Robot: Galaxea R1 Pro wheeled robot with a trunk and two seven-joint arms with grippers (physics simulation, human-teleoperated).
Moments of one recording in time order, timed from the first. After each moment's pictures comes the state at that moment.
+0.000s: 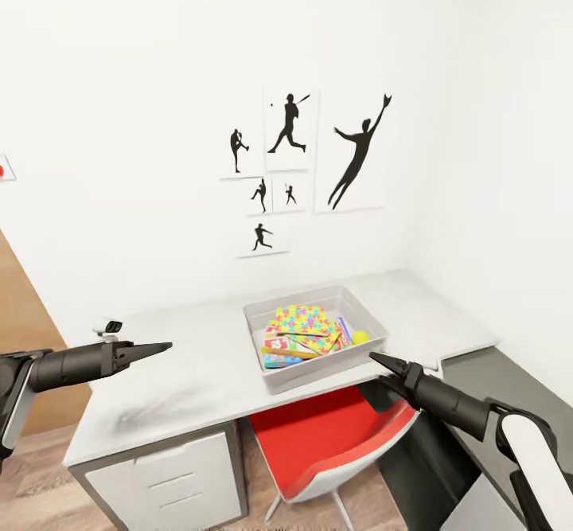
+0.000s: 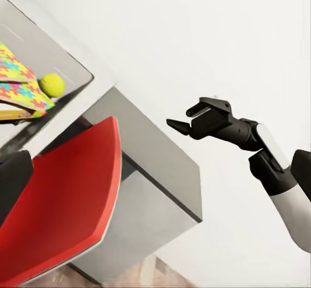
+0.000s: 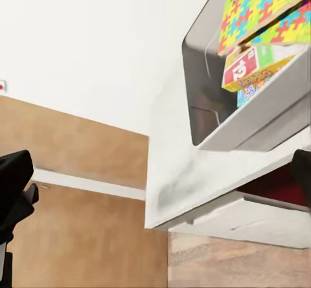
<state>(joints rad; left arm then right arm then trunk) -0.49 0.37 0.28 -1.36 0.14 1.01 -1.57 -0.23 -0.18 -0.20 -1.55 -1.17 1.02 0.21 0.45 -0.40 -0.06</state>
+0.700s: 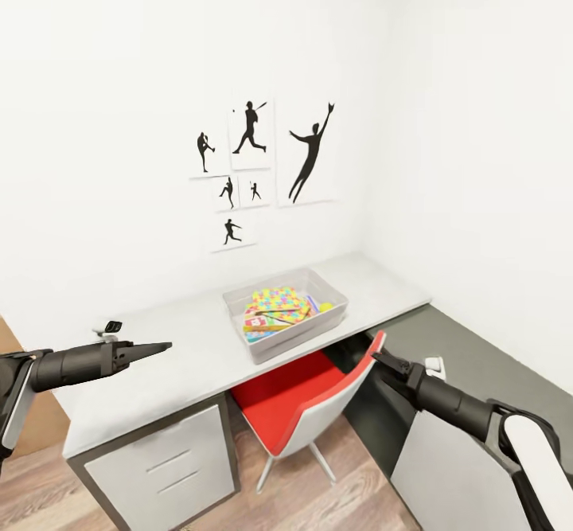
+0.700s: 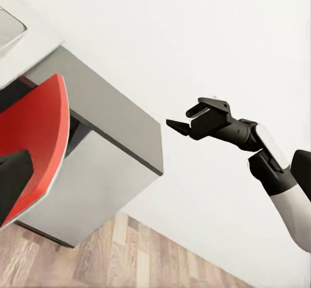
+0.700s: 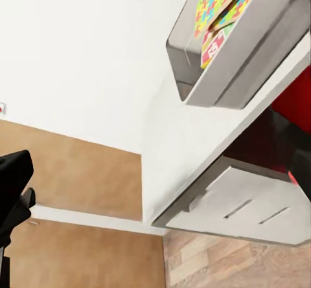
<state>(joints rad) -0.49 0.37 0.28 -1.36 0.14 1.01 -1.57 -0.23 -0.18 -0.21 -1.54 -1.17 1.02 0.21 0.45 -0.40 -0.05</state>
